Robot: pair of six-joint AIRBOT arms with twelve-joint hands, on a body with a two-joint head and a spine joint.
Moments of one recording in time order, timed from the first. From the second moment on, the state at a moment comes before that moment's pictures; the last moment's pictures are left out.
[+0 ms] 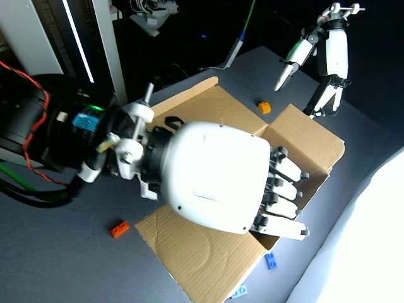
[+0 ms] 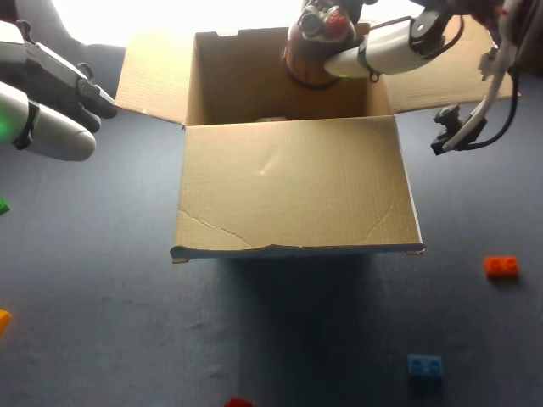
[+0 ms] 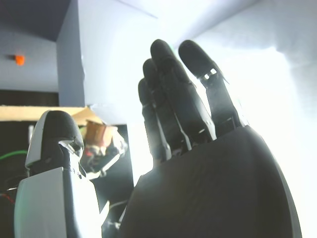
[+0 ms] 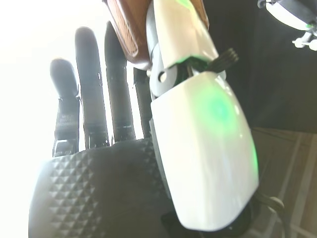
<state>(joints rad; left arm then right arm) 0.04 -0.77 1.30 2.39 -0.46 -1.94 0.04 -1.21 1.30 0.21 0.27 -0.86</state>
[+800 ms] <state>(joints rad) 0.05 -0.77 1.30 2.39 -0.47 -2.01 0.02 -1.28 1.35 0.13 0.25 -0.86</state>
